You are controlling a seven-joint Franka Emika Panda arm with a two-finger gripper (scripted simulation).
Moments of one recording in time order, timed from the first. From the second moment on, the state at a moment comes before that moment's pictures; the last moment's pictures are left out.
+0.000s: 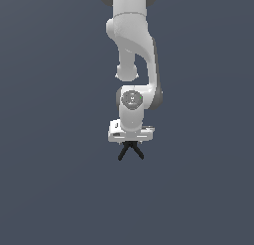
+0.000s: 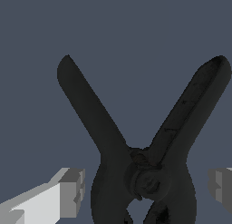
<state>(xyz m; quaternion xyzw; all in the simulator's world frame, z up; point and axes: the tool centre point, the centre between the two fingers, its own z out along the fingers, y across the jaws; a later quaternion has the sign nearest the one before) 0.003 0.016 0.041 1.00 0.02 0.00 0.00</state>
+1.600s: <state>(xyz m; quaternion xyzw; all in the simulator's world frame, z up) -0.014 0.033 0.052 1.00 0.02 0.00 0.00</state>
